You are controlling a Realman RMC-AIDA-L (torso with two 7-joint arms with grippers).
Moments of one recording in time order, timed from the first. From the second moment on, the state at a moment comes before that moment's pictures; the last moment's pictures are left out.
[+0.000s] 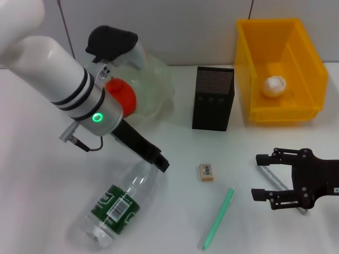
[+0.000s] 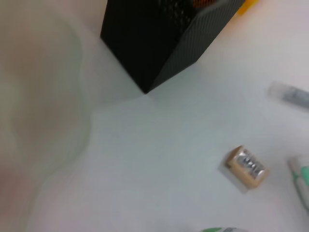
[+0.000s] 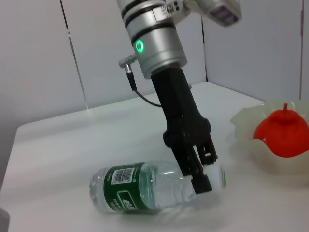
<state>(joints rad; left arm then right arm) -0.97 -2.07 1.24 0.75 2.48 1.38 -2.52 0.46 2.02 2.44 0.69 1.09 -1.68 1.22</state>
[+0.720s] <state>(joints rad) -0.97 -2.06 1.07 0.87 2.47 1.55 -2.43 0.46 2.01 2.44 0.70 1.09 -1.68 1.23</state>
